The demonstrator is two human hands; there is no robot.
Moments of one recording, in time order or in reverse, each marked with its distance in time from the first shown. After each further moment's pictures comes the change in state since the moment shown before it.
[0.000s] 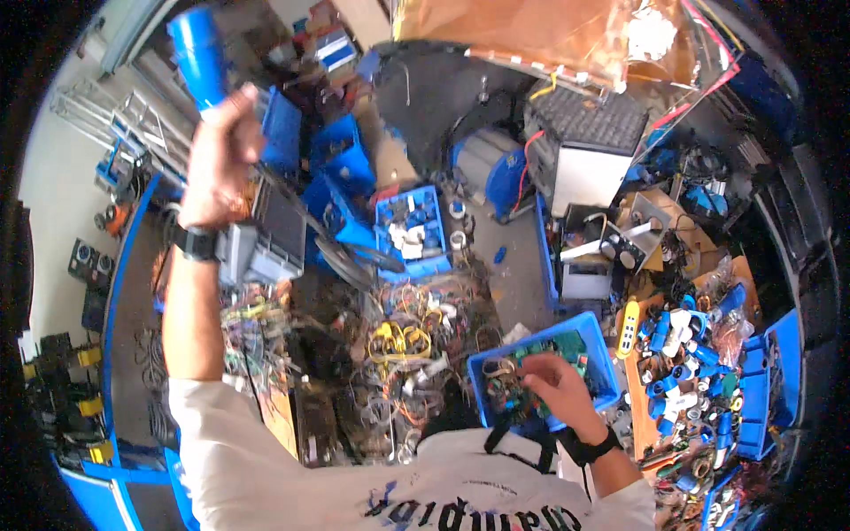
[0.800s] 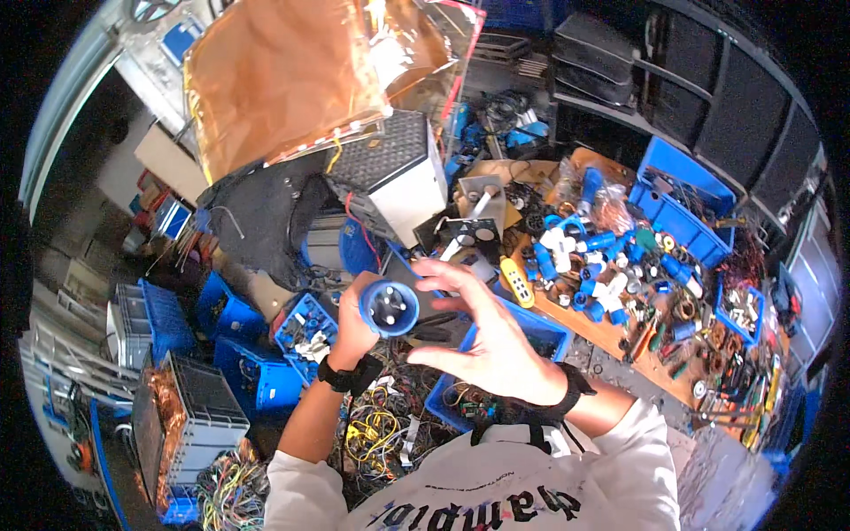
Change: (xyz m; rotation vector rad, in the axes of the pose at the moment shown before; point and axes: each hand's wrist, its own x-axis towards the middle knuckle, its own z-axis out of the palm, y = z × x) left_hand -0.169 -0.137 0.257 -0.058 -0.769 0.331; right_hand -0.083 -0.126 -0.005 -0.233 0.482 -0.812
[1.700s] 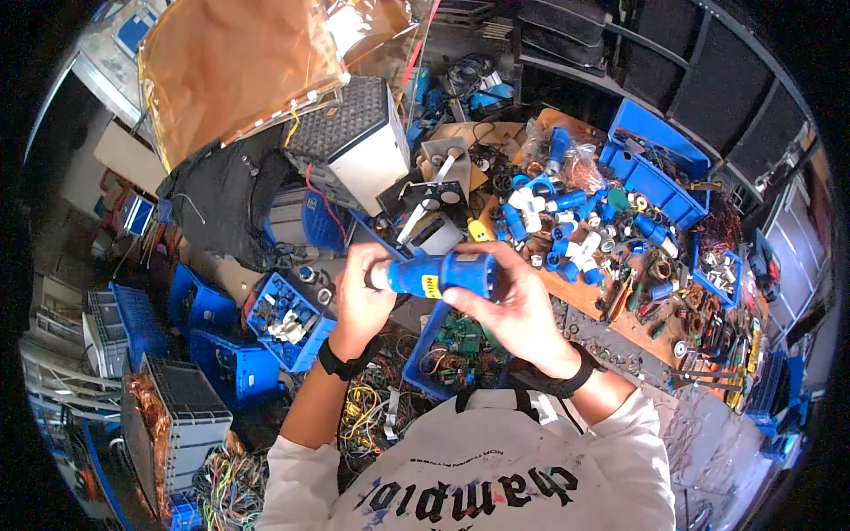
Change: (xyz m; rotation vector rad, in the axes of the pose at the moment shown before) left_hand -0.008 -0.004 0.052 0.088 0.048 0.084; right_hand -0.040 0.015 -0.029 -0.014 0.315 0.324
